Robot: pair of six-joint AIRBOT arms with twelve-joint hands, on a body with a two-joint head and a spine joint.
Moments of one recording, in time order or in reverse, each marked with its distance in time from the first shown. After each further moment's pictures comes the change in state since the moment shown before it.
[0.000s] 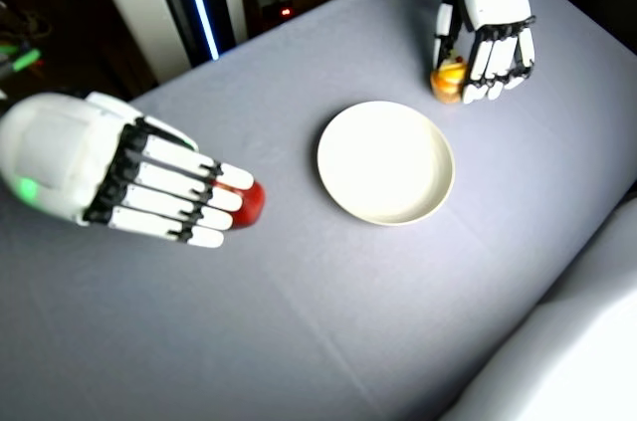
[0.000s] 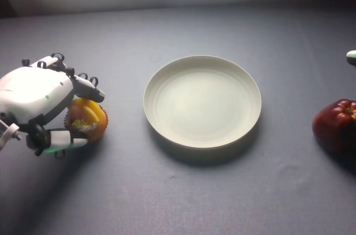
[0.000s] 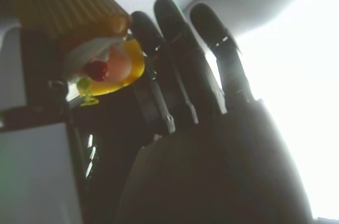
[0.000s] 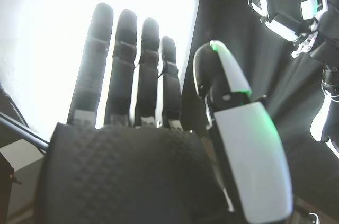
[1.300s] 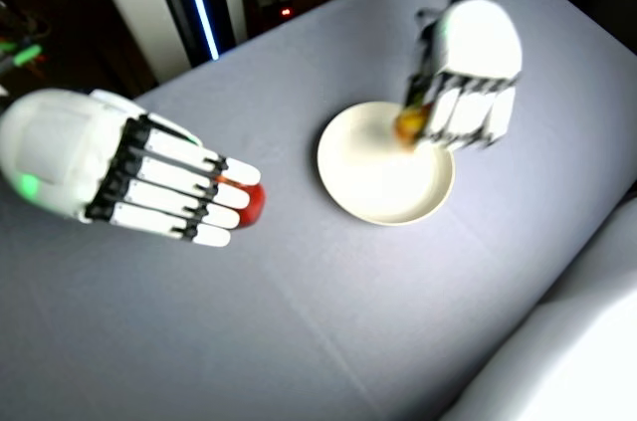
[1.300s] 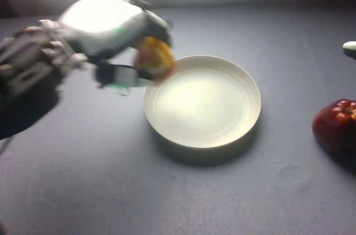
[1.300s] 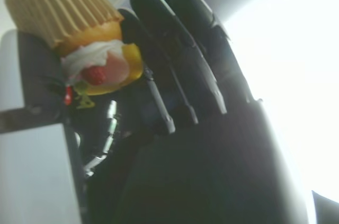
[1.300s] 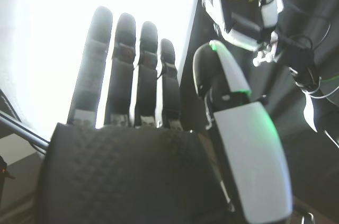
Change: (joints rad) left arm -0.344 -0.119 0.146 0.325 0.176 -0.131; right arm 0.026 0.002 0.000 -0.010 0.002 -0.026
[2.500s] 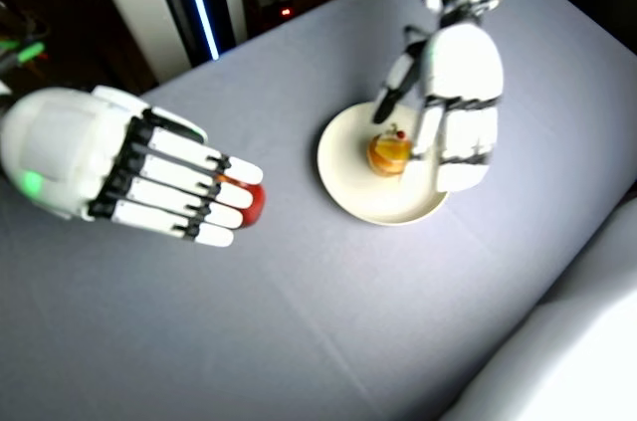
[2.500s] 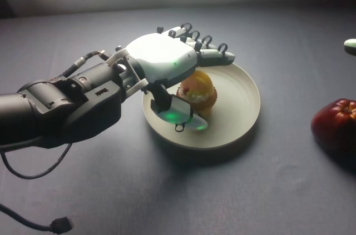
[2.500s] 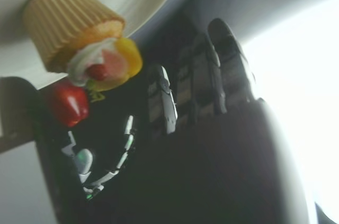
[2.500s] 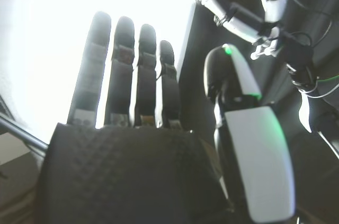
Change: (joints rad) left arm -0.035 -0.252 0.164 0.074 0.214 -0.042; right arm 0.007 0.002 -0.002 -0.001 -0.002 -0.034
